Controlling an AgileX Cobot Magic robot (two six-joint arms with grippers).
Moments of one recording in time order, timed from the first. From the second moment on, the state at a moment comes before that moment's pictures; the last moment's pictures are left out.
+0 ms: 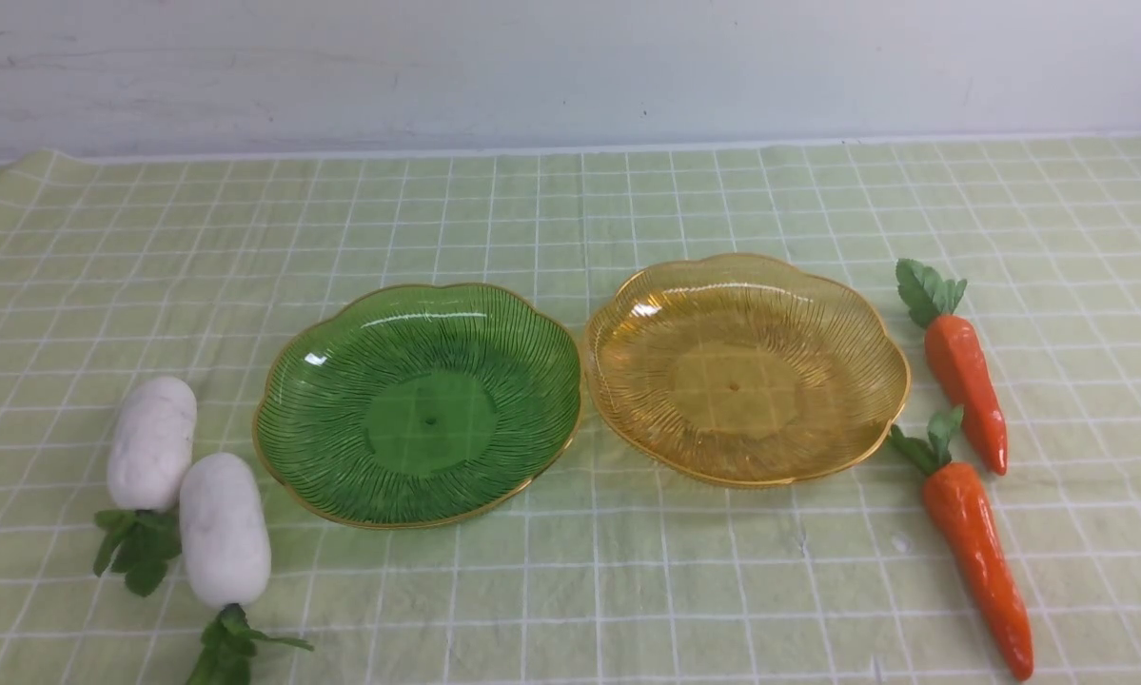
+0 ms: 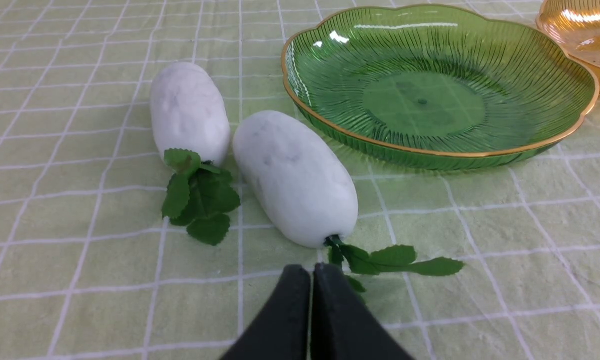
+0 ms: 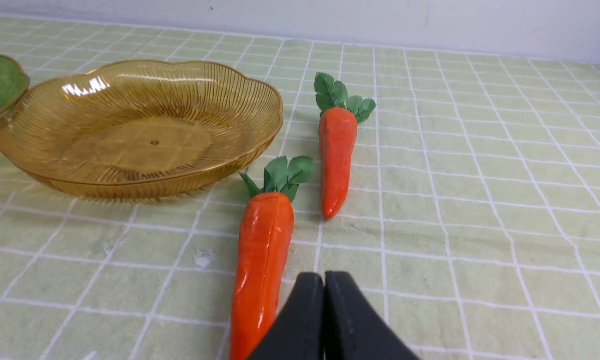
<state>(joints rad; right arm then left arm) 0.04 -0.01 0.02 0.11 0.38 -0.16 -0.08 -0.01 0.03 -0.04 0.39 0.03</state>
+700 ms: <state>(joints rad) 0.04 -0.01 0.03 1.13 0.28 0.08 -0.08 -0.01 0.03 -0.47 0.39 -0.26</state>
